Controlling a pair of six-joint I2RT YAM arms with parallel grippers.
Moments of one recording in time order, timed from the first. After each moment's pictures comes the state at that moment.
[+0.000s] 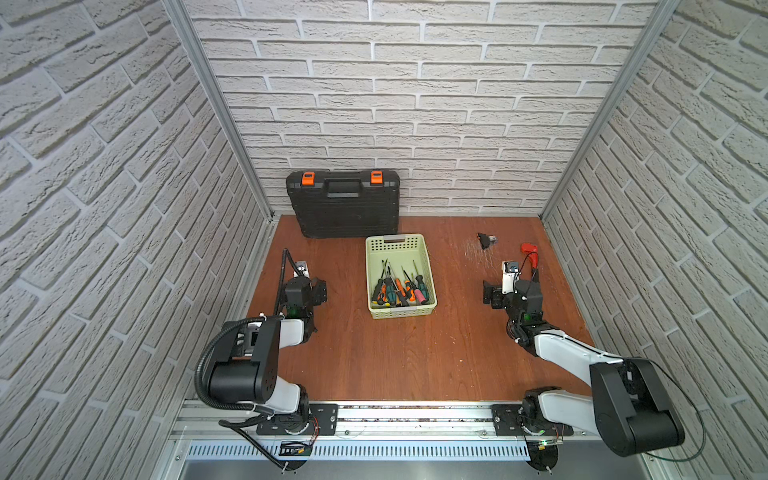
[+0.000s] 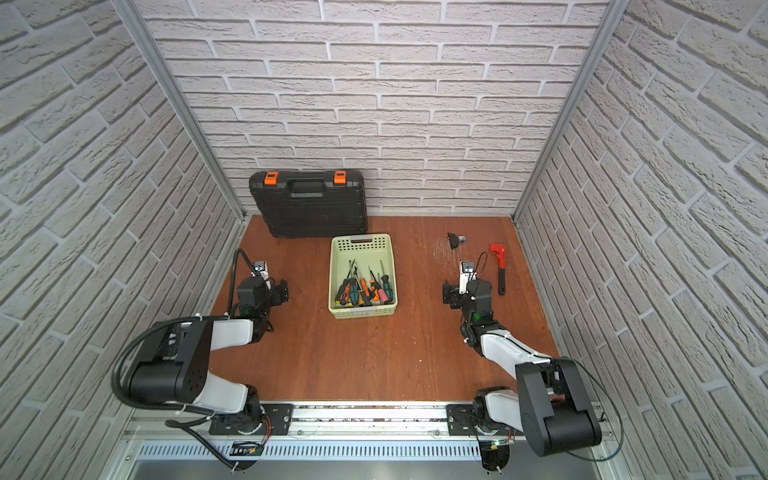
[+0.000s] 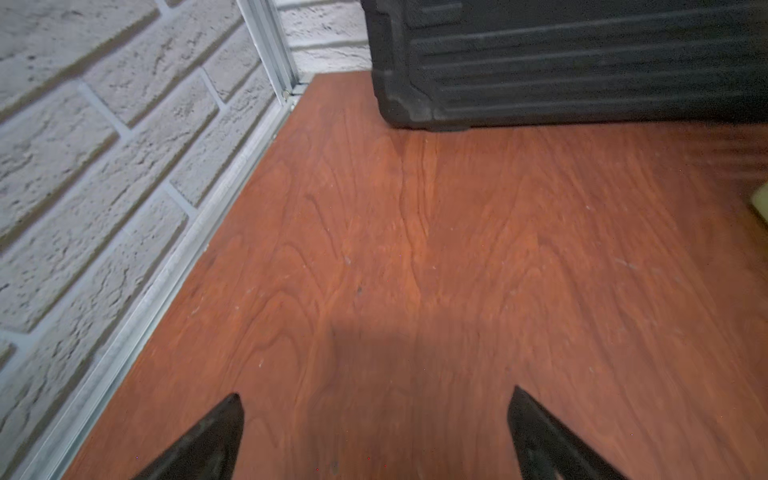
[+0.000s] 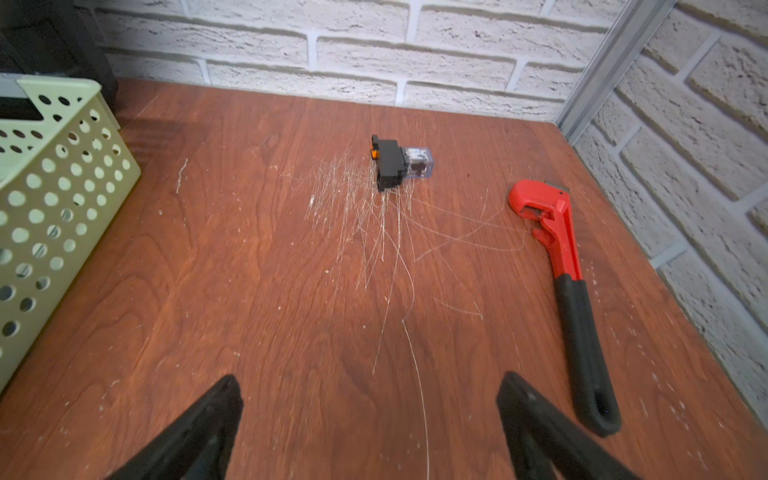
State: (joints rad) left arm -0.01 1.52 0.39 0.65 -0.27 0.04; right arm 0.07 1.27 0.36 0.47 0.14 0.00
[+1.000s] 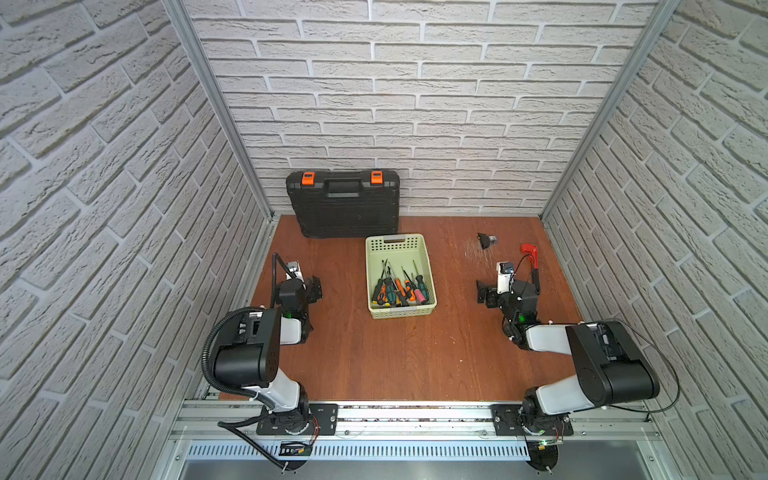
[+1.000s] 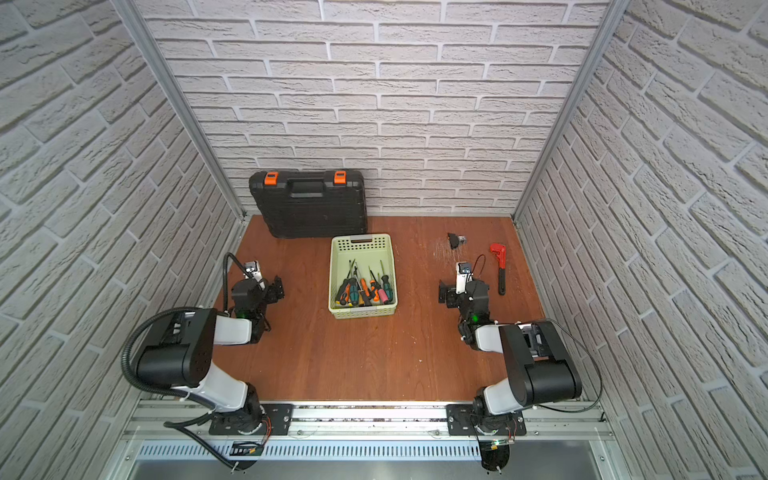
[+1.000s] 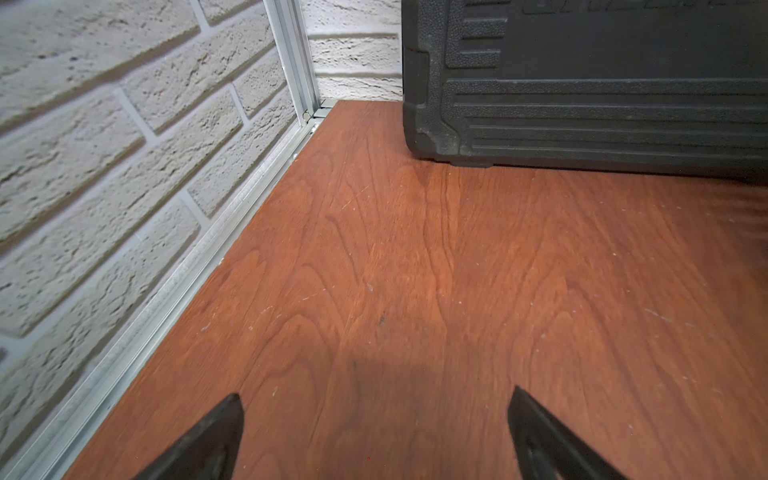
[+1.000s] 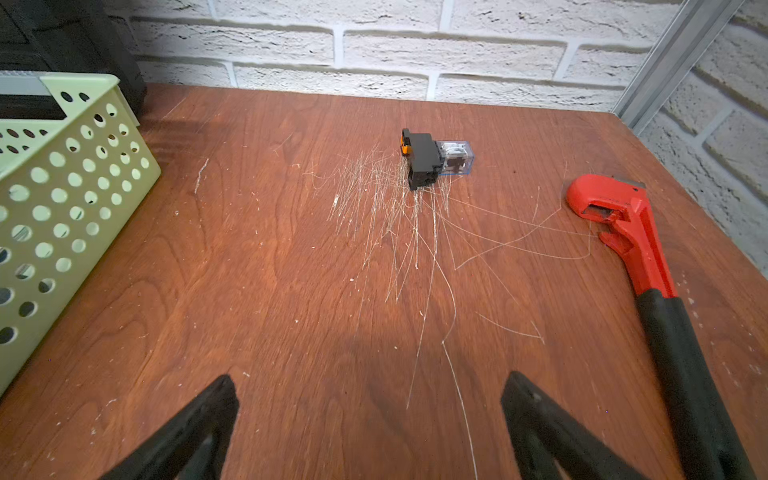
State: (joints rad) left arm 0.05 1.58 0.37 0.81 -0.22 0.01; right arm 0.04 1.49 0.36 0.71 0.03 0.02
